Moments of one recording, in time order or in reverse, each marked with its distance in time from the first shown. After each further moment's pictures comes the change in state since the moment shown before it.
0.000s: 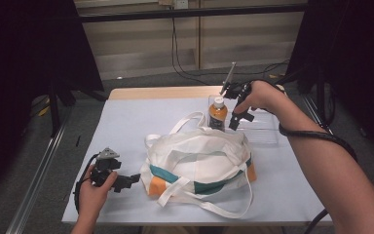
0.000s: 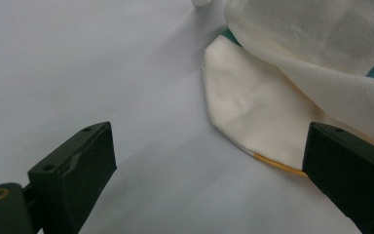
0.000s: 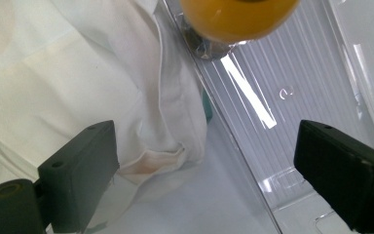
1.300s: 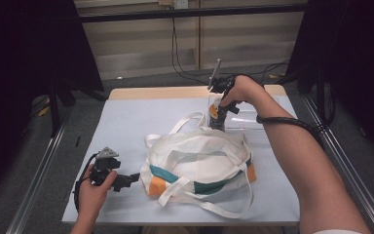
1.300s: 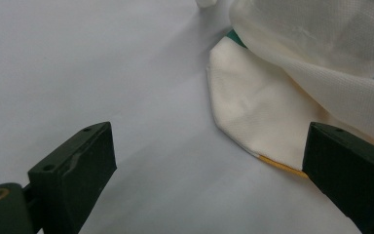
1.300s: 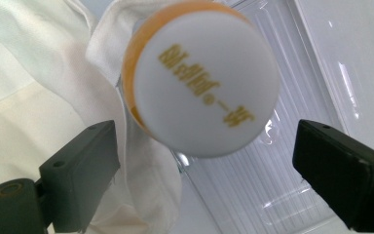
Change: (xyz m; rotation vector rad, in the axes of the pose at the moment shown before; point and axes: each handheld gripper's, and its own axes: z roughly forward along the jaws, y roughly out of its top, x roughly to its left) left arm 0.004 0.001 0.000 0.002 -0.007 -0.003; right arm -0.019 0.048 0.024 0.014 -0.009 0.003
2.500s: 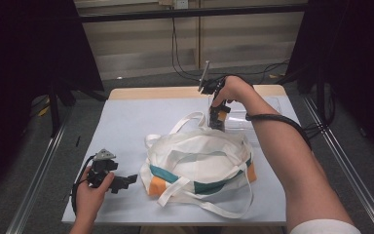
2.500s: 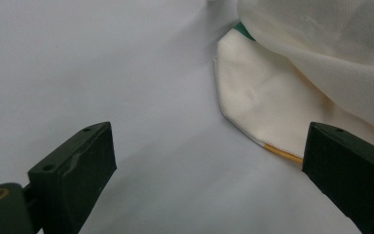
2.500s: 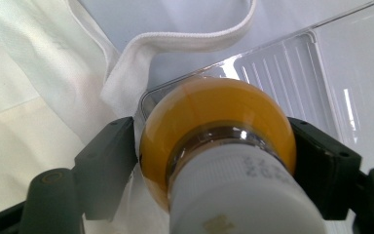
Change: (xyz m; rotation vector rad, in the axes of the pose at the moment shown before) left arm 0.002 -0.007 -0.004 -0.013 0.018 -0.025; right arm 0.003 0.027 0.013 -0.005 0.028 -0.121
